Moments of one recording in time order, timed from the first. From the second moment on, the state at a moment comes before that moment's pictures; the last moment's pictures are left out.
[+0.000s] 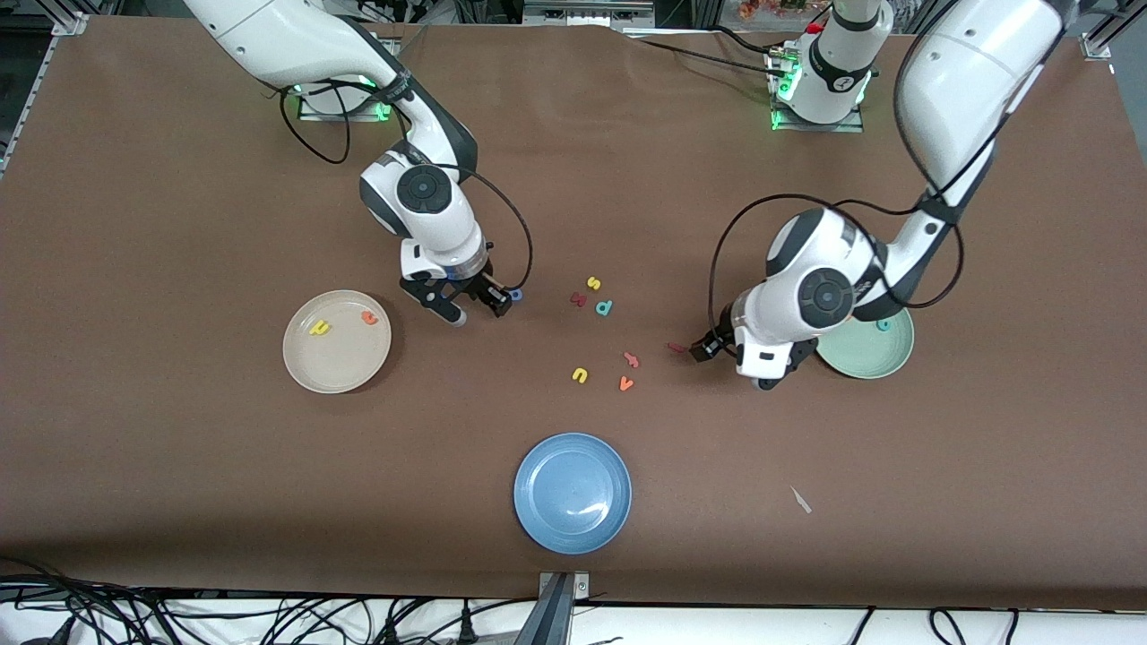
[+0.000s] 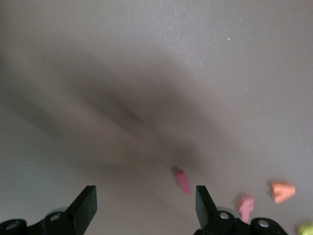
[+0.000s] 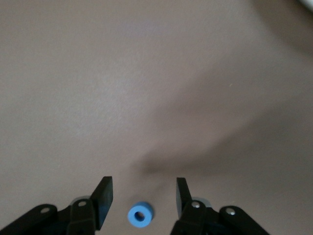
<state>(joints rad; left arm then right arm) 0.08 0.68 -0.53 -1.77 0.15 2.30 -1.28 0.23 0.56 0.41 -1.99 -0.37 2.59 1.52</state>
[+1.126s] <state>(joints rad) -0.12 0.77 -0.39 -1.69 0.18 2.36 -1.47 0.28 0.64 0.41 -1.96 -0.38 2.64 1.60</state>
